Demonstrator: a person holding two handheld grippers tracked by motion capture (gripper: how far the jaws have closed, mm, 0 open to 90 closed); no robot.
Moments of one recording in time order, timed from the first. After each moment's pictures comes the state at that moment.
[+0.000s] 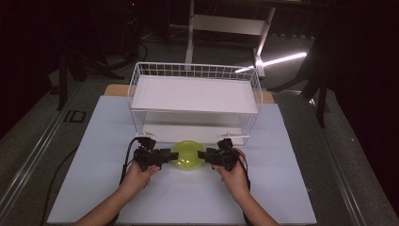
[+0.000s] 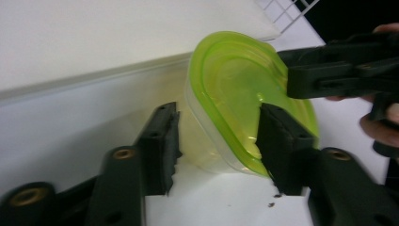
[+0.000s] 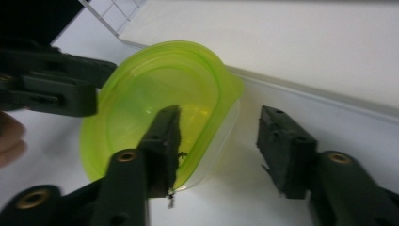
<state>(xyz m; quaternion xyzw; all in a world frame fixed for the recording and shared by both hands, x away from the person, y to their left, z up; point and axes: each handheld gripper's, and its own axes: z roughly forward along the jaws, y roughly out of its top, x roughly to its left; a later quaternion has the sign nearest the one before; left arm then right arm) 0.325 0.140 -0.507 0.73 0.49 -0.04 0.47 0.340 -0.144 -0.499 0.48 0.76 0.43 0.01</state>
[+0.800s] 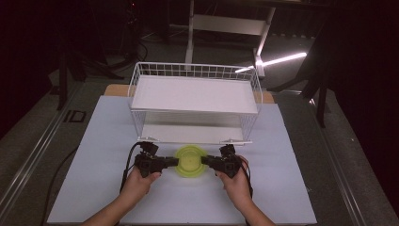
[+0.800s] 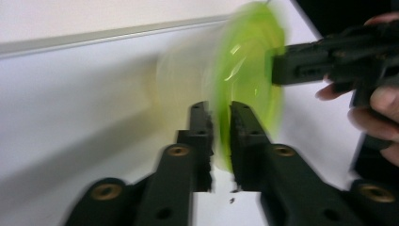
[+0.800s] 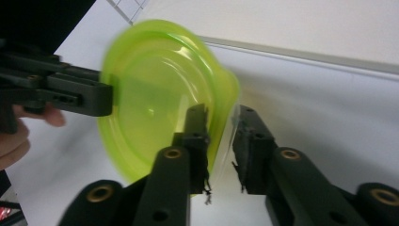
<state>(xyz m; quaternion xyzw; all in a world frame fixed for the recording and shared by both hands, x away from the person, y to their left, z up) 0.299 0.127 -0.492 0.77 0.47 -0.03 0.43 0.314 -0.150 -0.494 0.49 0.76 0.43 0.00</state>
